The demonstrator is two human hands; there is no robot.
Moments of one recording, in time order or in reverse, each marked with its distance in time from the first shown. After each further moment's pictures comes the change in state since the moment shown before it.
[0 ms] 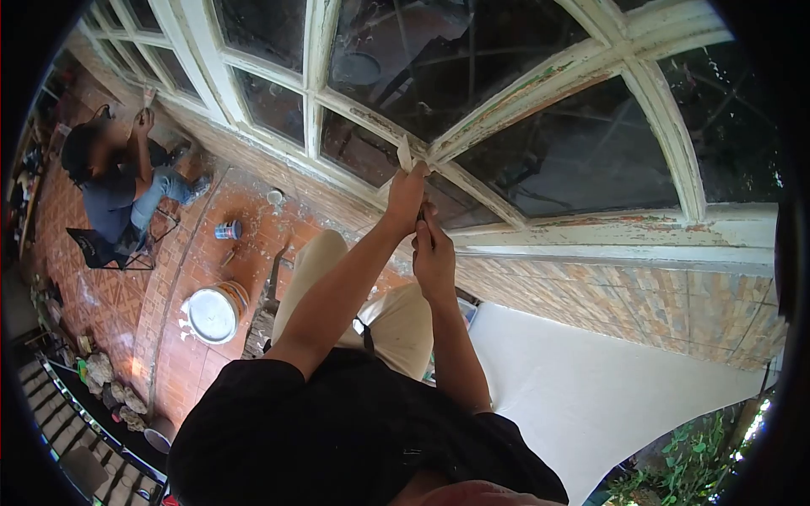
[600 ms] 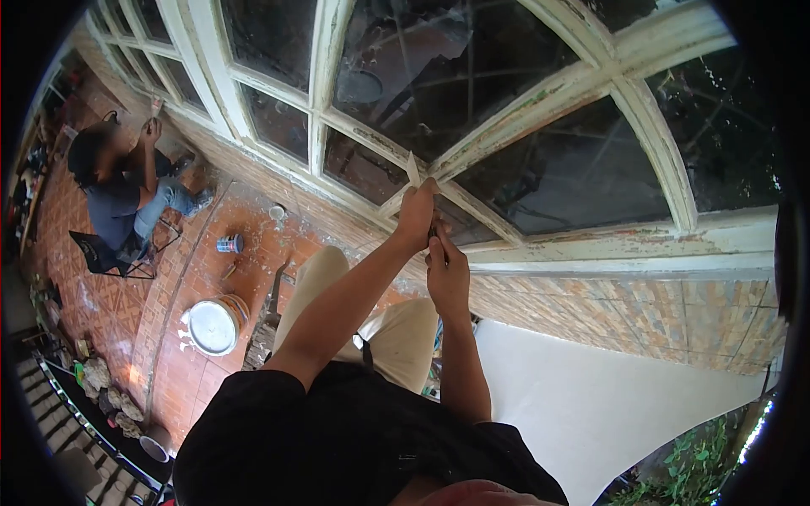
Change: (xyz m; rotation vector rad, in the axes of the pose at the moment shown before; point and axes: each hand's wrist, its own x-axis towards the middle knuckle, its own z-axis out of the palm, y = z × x) left_hand -0.009 0.008 0.026 -0.105 0.003 -0.022; right_hand 0.003 -0.015 -0.020 -0.026 0.012 0.021
